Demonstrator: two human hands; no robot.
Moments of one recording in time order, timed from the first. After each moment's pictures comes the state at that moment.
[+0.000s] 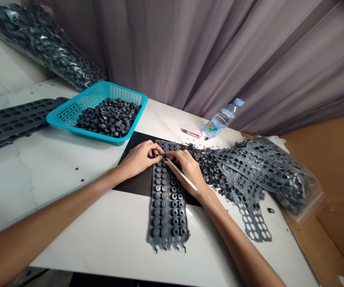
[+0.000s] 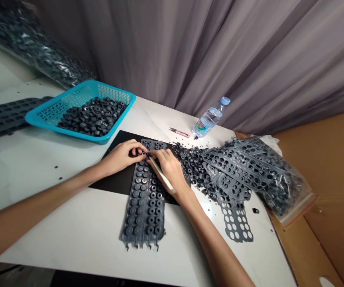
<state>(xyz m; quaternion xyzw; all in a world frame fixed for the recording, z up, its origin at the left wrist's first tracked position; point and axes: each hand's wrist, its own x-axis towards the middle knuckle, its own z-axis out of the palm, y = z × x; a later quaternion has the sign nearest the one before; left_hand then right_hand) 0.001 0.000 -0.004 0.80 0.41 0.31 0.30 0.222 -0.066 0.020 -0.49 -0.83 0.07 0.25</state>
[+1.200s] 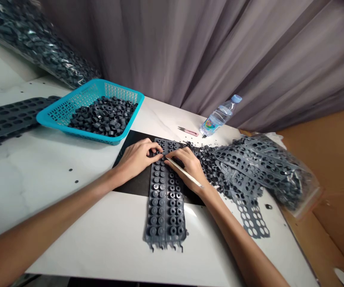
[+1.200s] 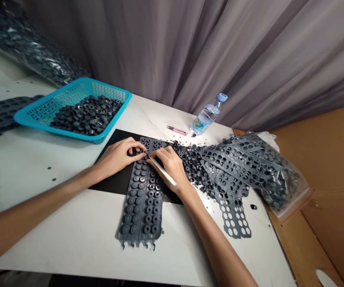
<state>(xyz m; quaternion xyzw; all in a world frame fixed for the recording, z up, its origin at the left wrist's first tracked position) 0.008 -0.010 0.009 0.82 0.46 0.27 0.23 0.234 -0.064 0.023 -0.47 -0.83 0.11 0.28</state>
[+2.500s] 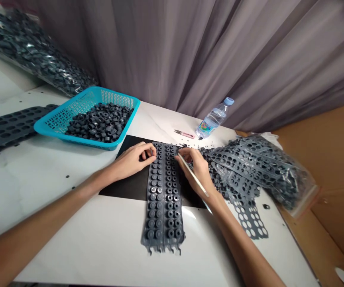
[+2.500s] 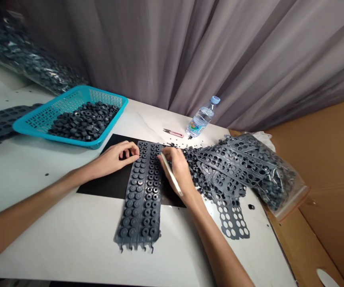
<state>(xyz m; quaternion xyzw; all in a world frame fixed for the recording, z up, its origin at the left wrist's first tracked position) -0.008 0.002 0.009 0.83 0.37 0.28 0.32 0.255 -0.074 0.024 -0.55 -0.75 0.07 0.35</state>
